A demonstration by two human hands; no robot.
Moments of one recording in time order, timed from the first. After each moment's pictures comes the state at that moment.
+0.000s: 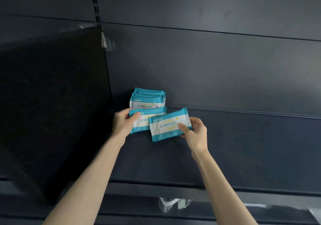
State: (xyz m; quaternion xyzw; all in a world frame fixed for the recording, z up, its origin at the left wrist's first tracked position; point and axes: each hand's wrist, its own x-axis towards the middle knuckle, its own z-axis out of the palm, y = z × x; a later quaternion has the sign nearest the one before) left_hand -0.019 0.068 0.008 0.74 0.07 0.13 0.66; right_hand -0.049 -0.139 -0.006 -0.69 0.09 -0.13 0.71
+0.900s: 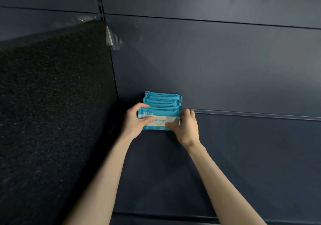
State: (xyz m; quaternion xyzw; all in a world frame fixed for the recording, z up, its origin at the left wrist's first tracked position) left_hand 0.062 0.105 -0.014 0.80 -0.05 0.12 0.58; right_hand 0.044 -0.072 -0.012 -0.90 0.03 -0.14 0.42
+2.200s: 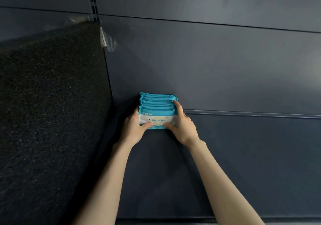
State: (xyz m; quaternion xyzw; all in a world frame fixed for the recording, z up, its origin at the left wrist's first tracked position) left_hand 0.068 0.103 -0.031 0.89 -0.05 0.13 0.44; right_hand 0.051 -0.078 -0.009 -0.94 -0.03 -0.06 0.33
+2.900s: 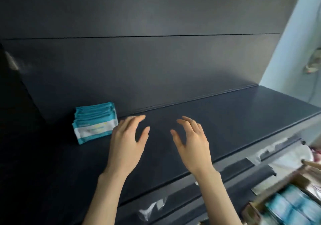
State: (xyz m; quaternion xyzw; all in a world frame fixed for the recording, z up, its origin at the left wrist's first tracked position) left_hand -0.065 -0.012 0.045 0.83 -0.30 0.27 0.39; right_hand -0.136 -0.174 0.033 -0.90 0.12 -0.35 0.22
